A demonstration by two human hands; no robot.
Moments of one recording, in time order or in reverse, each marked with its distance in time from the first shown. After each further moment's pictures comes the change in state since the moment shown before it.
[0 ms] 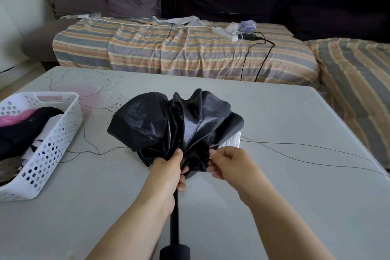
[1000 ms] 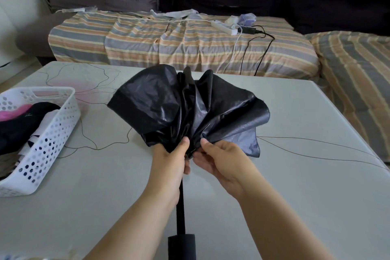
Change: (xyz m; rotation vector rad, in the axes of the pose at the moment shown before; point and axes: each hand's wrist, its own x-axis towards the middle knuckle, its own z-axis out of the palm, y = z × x) left_hand -0.020 0.009 0.010 -0.070 0.007 0.190; right_hand -0.005 -0.013 0.015 0.485 -0.115 0.112
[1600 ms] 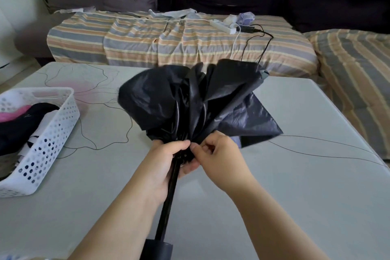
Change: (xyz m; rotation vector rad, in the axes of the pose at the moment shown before) left_hand -0.003 0.018 -0.017 -0.241 -0.316 -0.169; right_hand -0.010 0.000 0.004 -0.819 0.154 -0.467
